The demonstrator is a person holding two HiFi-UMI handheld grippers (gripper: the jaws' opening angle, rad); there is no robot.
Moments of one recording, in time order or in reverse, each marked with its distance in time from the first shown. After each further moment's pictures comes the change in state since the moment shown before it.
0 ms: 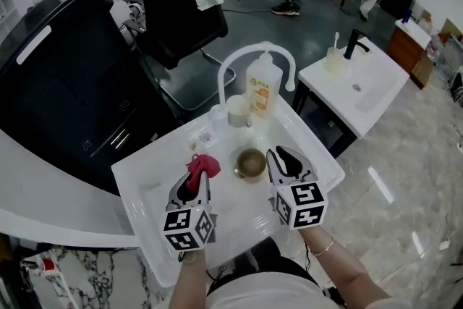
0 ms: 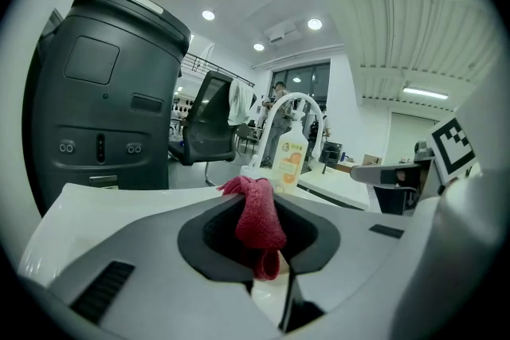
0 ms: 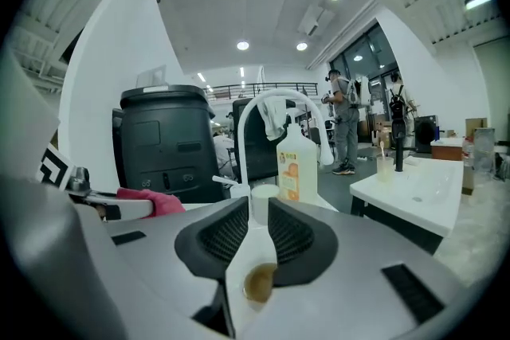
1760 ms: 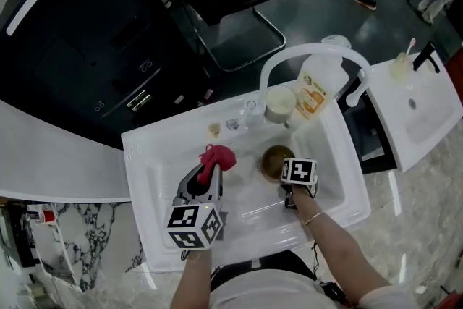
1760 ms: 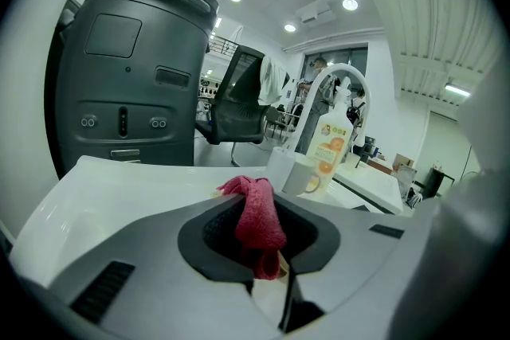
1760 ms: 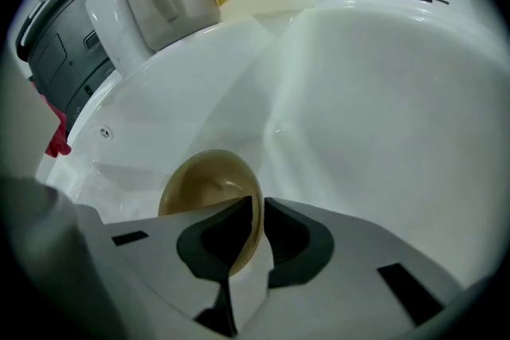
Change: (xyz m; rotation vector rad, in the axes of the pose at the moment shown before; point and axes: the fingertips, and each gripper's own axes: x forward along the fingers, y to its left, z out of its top) left arm 0.064 0.041 -0.023 -0.125 0.124 0.205; right arm 0.182 -0.079 -0.270 0.164 0.811 -0.074
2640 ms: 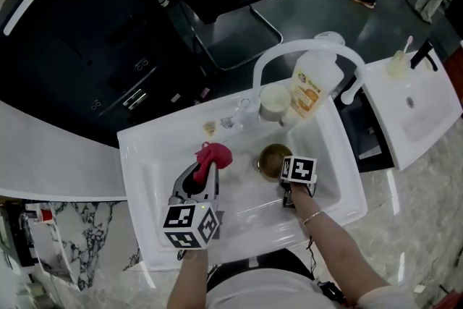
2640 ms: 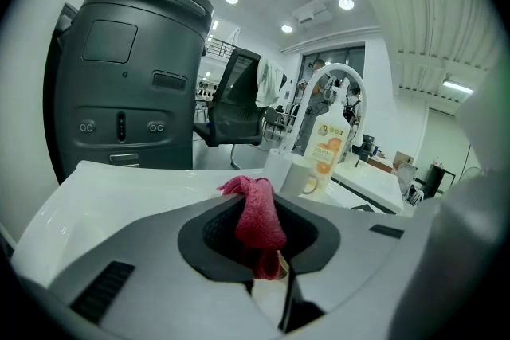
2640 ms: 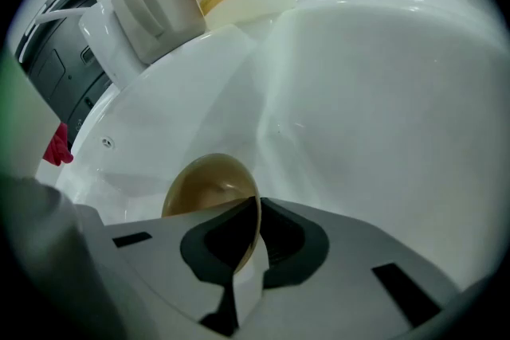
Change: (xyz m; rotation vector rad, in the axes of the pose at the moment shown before) left arm -0.001 -0.008 0.003 0.022 -0.011 0.004; right arm -0.004 -0.009 -0.001 0.056 -0.006 0.031
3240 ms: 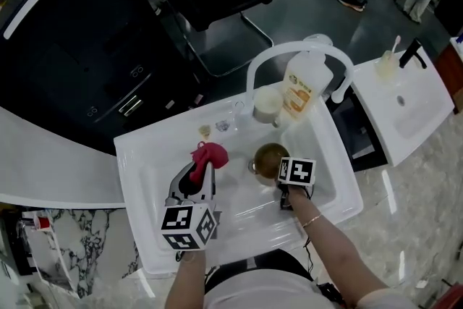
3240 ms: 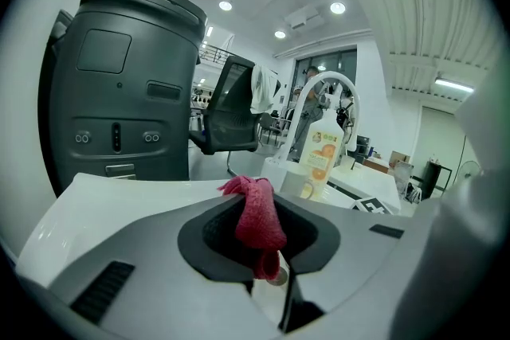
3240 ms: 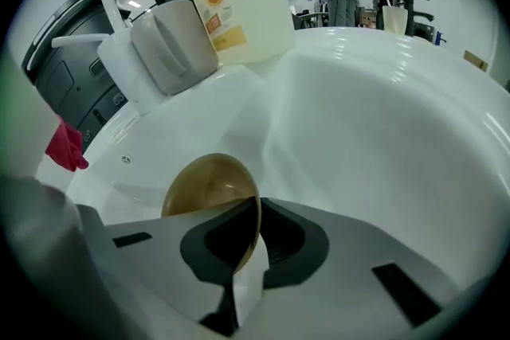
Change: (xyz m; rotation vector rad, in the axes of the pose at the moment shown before) left arm -0.007 -0.005 0.014 0.036 -0.047 -0.028; right arm -0.033 0.008 0.015 0.015 -0.068 0.012
